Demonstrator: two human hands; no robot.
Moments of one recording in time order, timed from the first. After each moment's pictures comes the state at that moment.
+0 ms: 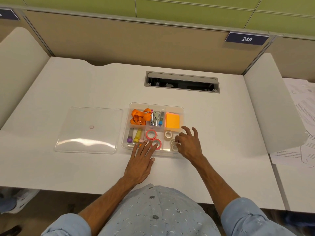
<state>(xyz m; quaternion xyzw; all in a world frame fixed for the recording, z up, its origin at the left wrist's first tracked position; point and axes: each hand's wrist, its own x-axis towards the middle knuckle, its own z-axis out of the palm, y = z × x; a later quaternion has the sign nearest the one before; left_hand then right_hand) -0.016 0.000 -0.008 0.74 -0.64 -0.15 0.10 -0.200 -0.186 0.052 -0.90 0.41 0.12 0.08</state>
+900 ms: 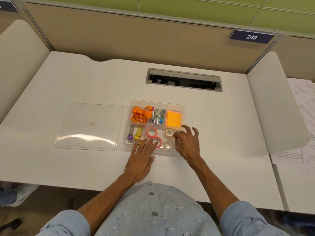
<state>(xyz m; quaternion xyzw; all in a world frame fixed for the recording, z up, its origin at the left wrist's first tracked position) -0.013 0.000 -0.012 0.74 -0.65 -0.15 0.08 -0.193 -0.173 0.047 -0.89 0.45 0.02 0.10</state>
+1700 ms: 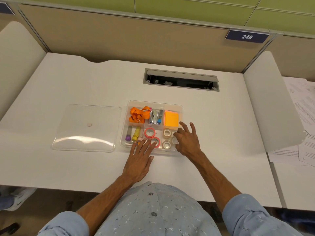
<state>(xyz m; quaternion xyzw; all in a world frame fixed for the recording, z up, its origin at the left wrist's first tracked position) -0.014 -0.002 -0.011 0.75 -0.64 -0.15 0.07 -0.193 -0.190 0.056 -0.91 0.38 0.17 0.03</state>
